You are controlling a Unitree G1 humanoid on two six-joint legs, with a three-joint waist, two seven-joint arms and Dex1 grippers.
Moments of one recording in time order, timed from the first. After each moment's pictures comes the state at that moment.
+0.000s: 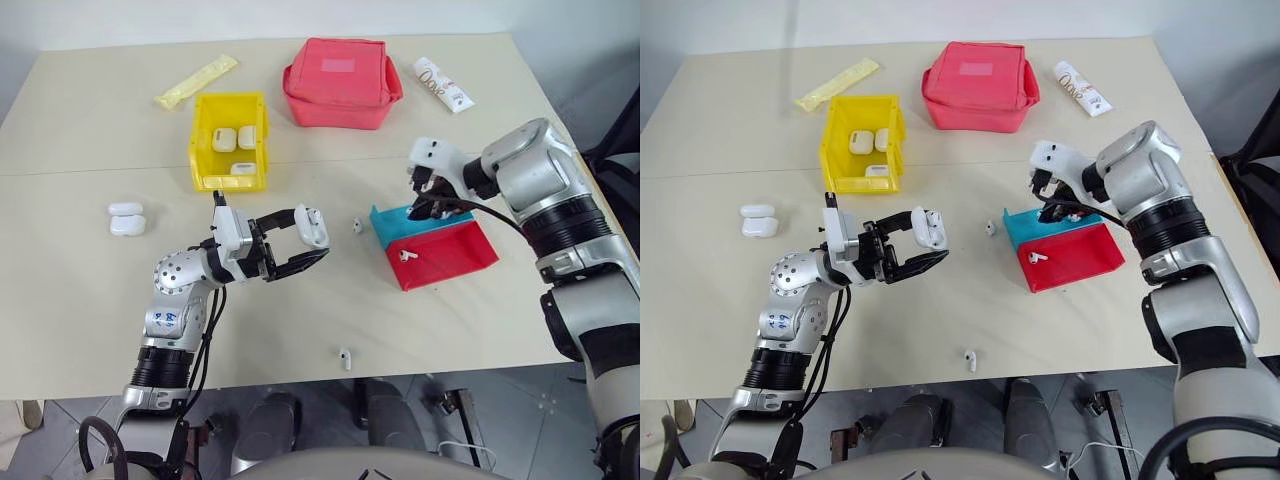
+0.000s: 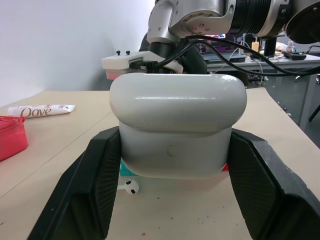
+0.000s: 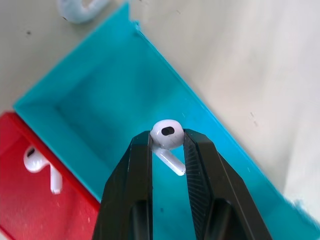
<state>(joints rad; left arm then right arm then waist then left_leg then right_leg) -0.36 0.32 -0.01 0.07 -0.41 -0.09 -1.04 -1.11 -0.65 0.44 0.58 -0.20 0.68 1.34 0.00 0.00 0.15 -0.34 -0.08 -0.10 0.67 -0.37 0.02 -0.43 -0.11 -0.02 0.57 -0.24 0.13</state>
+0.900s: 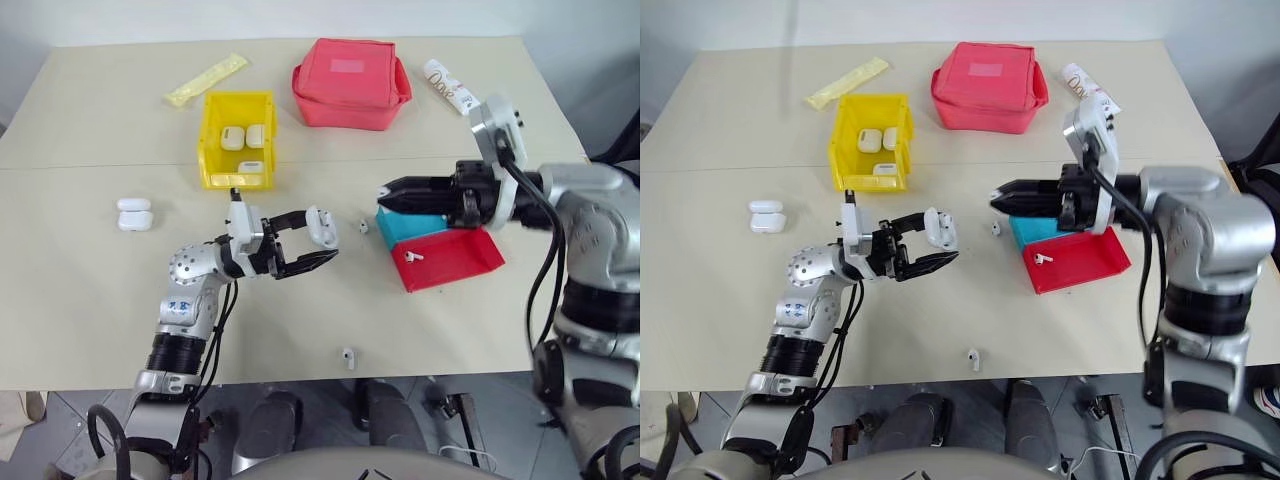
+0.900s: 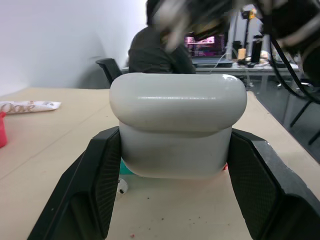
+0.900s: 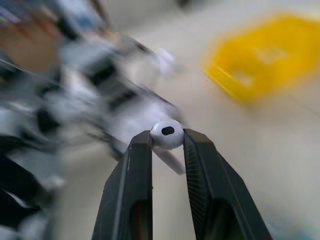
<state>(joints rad) -0.45 0.27 -0.04 0.22 -0.41 -0.10 -1.15 -0.68 -0.48 -0.24 -0.36 0.55 1.18 1.19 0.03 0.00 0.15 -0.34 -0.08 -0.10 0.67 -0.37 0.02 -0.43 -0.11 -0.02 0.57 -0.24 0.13</state>
